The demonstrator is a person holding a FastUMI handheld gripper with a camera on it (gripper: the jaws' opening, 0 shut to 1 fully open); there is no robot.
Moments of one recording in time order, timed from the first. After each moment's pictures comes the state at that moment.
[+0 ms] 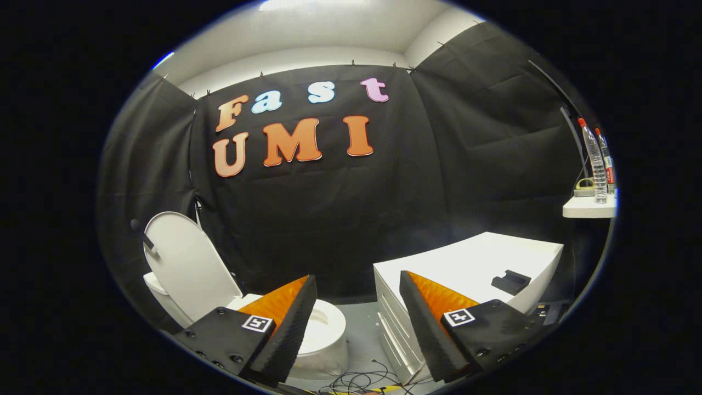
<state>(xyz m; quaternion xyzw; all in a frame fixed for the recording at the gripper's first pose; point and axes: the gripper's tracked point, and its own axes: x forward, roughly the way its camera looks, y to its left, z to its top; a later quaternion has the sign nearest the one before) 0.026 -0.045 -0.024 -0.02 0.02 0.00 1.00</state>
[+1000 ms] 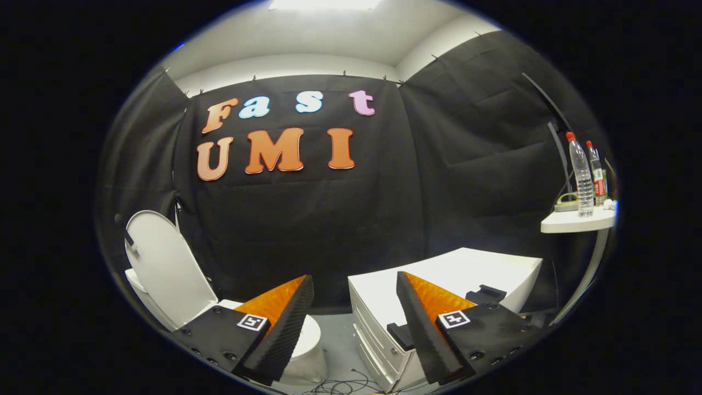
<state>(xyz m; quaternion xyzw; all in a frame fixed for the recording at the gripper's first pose) 0.028 -0.078 -0.010 -0.03 -0.01 -0.05 1.00</state>
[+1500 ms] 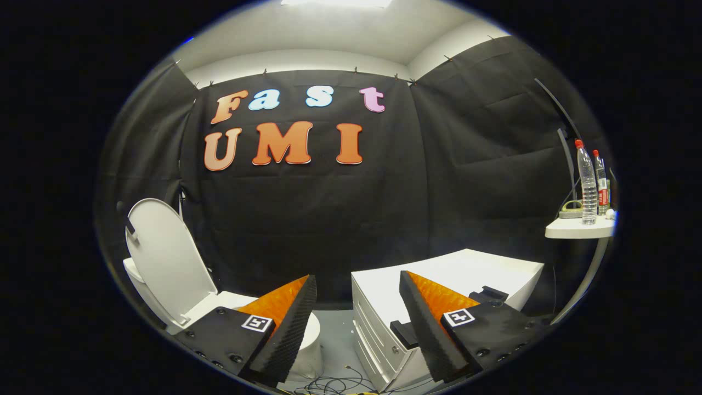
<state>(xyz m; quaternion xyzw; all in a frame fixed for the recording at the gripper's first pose) 0.027 -0.053 -0.021 -0.08 0.00 -0.03 1.00</state>
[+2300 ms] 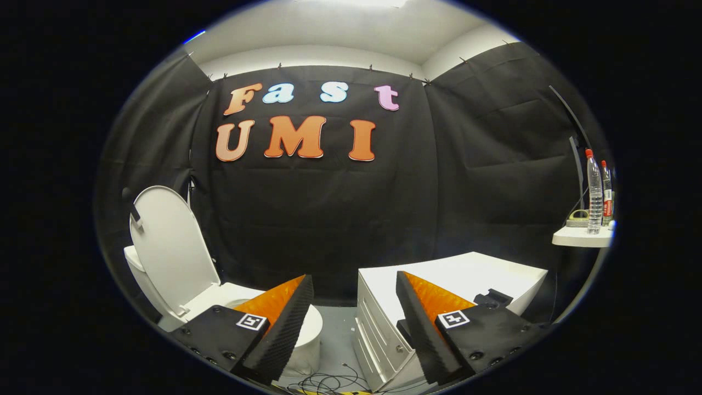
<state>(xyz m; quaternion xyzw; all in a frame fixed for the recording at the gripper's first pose) 0.027 -0.044 -0.029 -0.09 0.01 -0.01 1.00</state>
